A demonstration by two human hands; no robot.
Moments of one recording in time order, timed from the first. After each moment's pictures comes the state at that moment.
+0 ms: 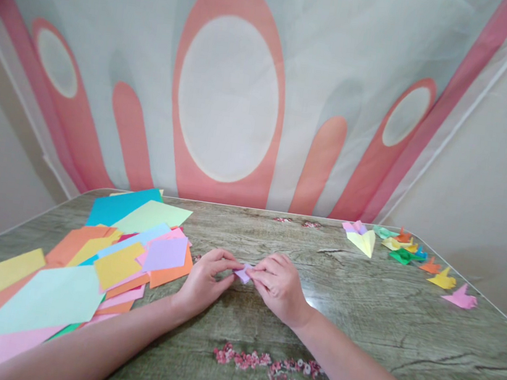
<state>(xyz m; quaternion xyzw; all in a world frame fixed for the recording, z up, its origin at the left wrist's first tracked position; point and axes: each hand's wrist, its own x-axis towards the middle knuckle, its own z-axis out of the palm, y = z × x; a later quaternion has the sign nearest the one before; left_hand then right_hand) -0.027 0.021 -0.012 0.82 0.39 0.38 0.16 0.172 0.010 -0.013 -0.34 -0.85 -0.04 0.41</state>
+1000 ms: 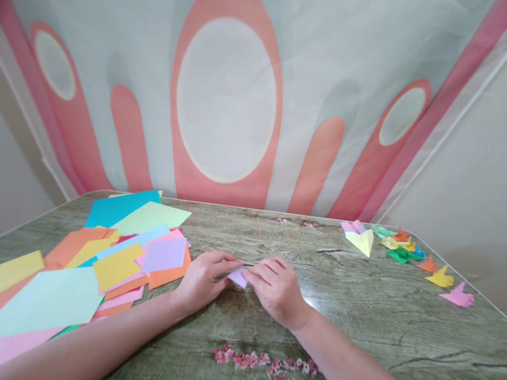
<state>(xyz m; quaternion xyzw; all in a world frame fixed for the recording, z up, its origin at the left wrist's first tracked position) -0.033 0.026 -0.013 0.87 0.38 0.30 0.07 0.175 0.006 -0.013 -0.30 -0.87 -0.14 0.36</state>
